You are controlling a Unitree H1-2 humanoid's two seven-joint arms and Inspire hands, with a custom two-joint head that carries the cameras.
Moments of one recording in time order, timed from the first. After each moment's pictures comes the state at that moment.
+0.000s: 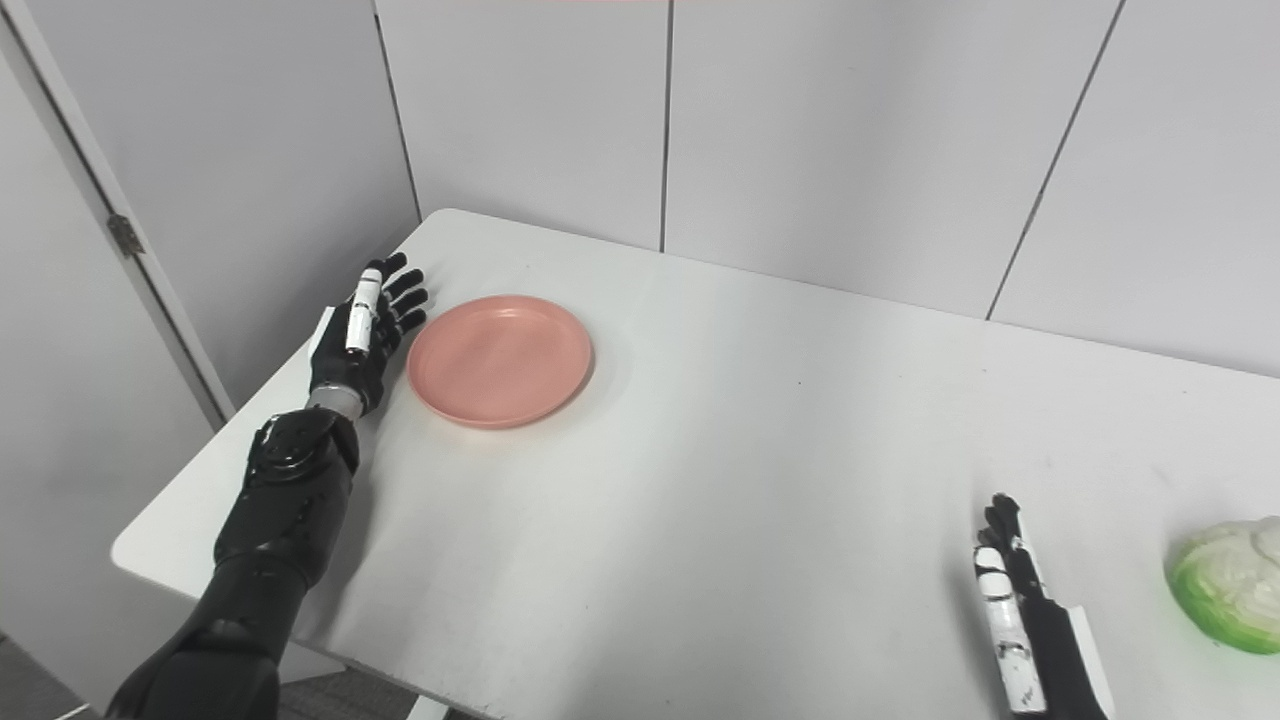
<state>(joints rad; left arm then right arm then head) -0.45 0.34 0.35 0.63 -0.26 -0.05 -0.04 -0.03 -0.13 0.06 -0.12 -0.01 0.10 0.14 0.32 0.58</state>
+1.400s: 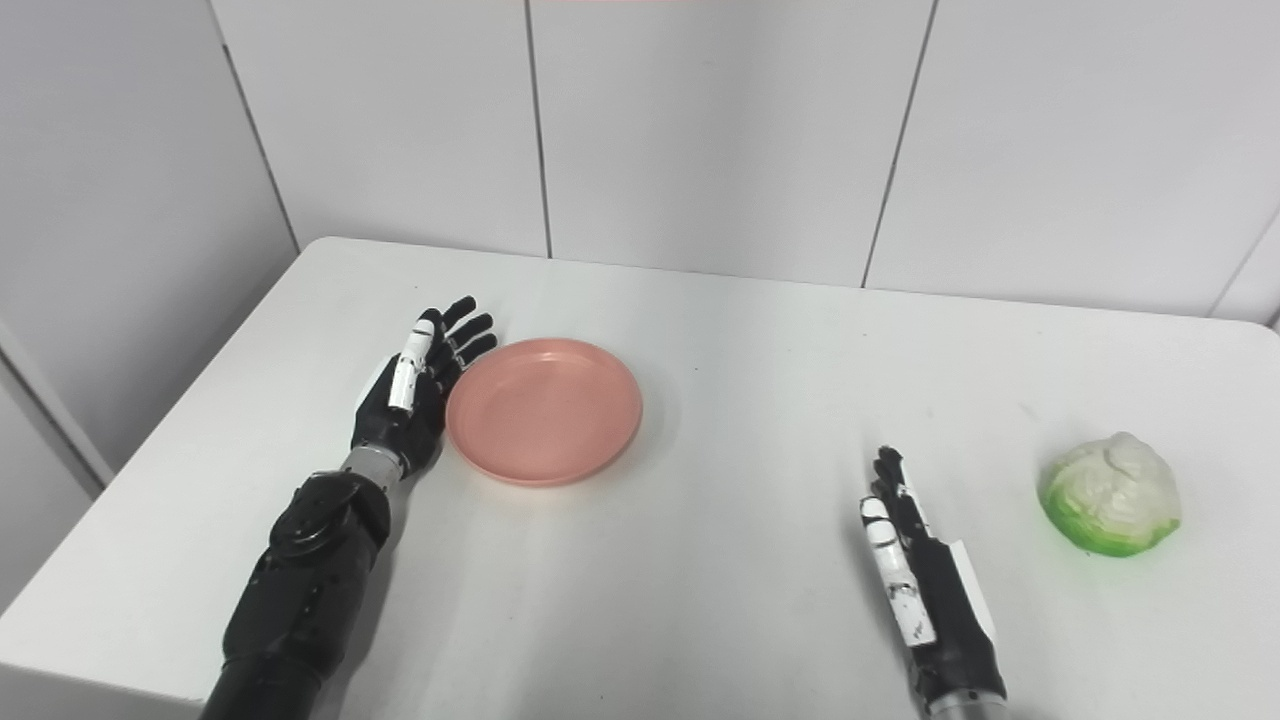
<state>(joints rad) -0.40 0.16 0.18 0.41 -0.33 0.10 -0.16 -0.04 -0.10 0.09 -0.09 -0.05 0.07 0.11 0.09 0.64</state>
